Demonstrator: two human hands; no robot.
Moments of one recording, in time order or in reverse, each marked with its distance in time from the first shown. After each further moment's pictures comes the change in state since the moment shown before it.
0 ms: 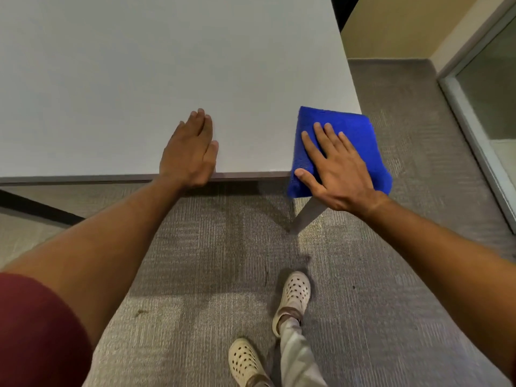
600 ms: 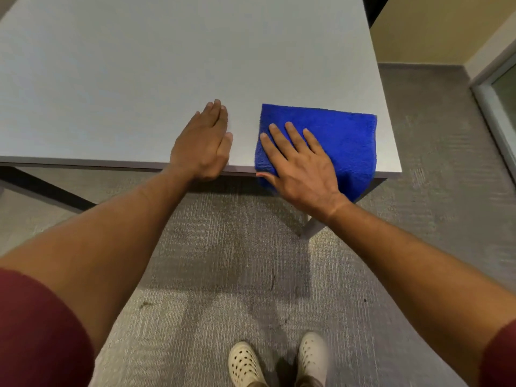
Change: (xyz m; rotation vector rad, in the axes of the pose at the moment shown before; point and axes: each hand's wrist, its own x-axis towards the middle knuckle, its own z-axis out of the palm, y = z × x) left_hand 0.001 -0.002 0.005 0.017 0.011 -0.005; right_hand 0.036 -0.075 0.019 -0.105 0.163 -0.181
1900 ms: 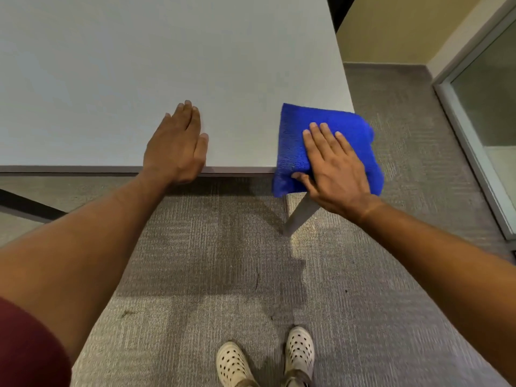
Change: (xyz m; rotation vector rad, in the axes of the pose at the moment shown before) left_hand 0.000 0.002 0.003 0.056 0.017 -0.009; right_hand -0.057 0.077 -0.006 -0.006 -0.044 0.147
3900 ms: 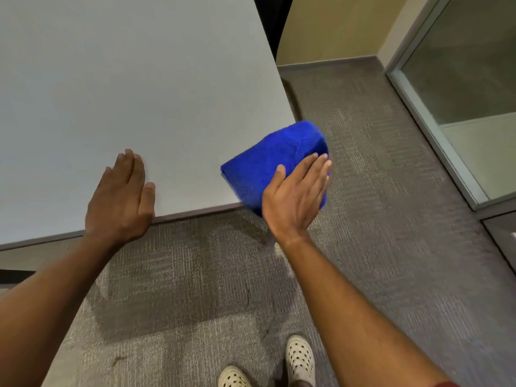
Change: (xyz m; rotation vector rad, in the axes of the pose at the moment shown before) left_hand 0.000 -0.001 0.006 -0.022 0.021 0.011; right_hand 0.017 -0.034 -0.002 0.442 0.216 1.014
